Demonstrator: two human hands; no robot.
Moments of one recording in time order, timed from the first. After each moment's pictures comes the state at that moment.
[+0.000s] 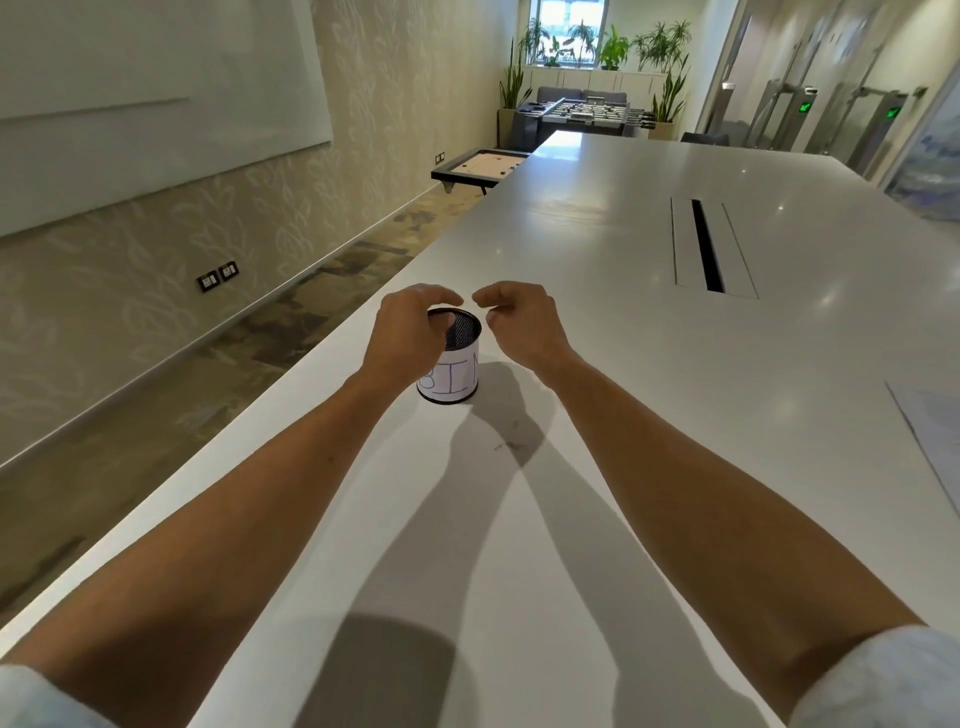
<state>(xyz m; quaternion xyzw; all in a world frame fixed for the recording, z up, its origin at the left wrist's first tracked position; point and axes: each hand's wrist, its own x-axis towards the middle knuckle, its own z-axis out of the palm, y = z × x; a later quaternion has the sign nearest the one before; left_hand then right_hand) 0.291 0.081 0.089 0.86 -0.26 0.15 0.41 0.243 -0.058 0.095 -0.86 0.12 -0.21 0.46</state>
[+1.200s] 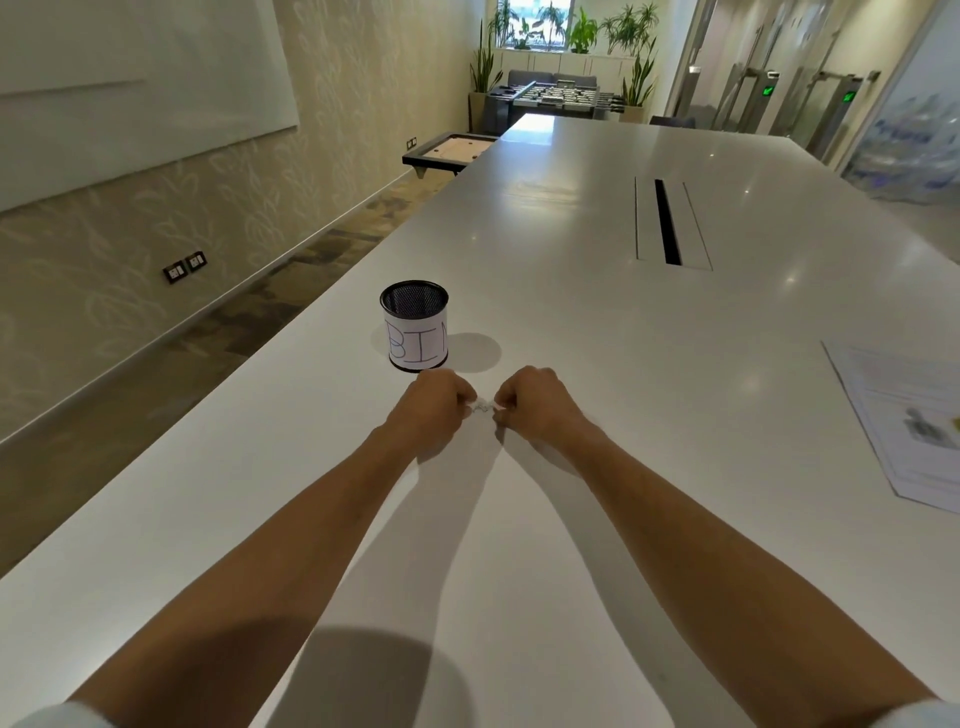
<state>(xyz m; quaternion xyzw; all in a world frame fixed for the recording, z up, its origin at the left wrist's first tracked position) 0.222 0.065 0.005 0.90 -0.33 -0.04 0.26 0.142 -0.069 0.026 -0.96 0.16 -0.03 0.24</state>
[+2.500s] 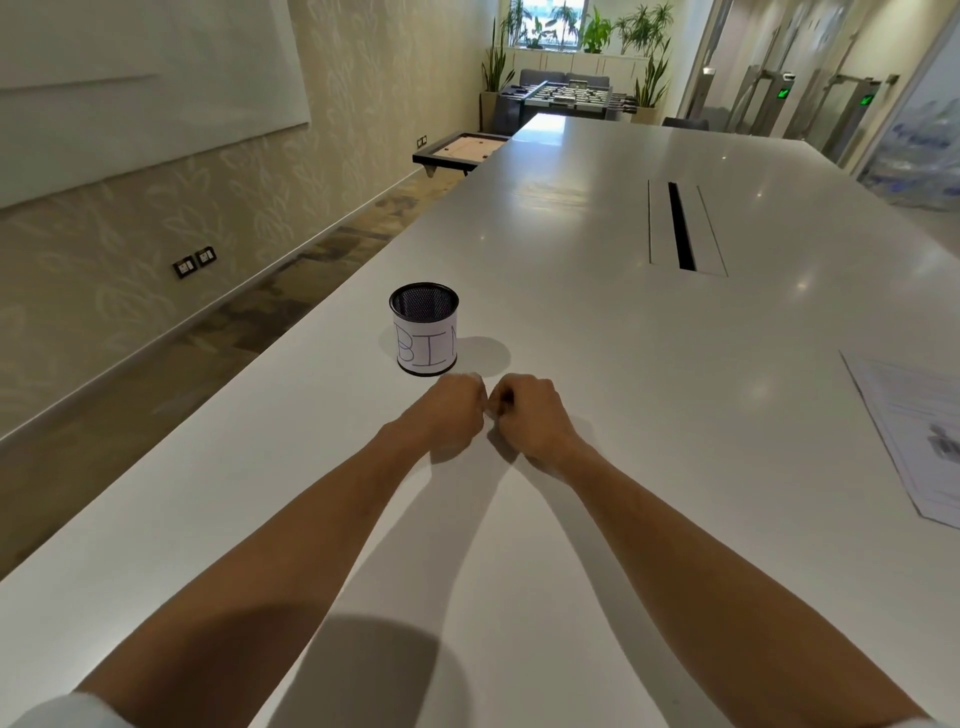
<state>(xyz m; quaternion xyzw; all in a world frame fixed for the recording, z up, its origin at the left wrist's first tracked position) 0.224 0.059 0.014 0.91 -0.34 -0.09 0.23 0.154 -0.058 0.009 -0.93 0.15 -0.10 0.33</state>
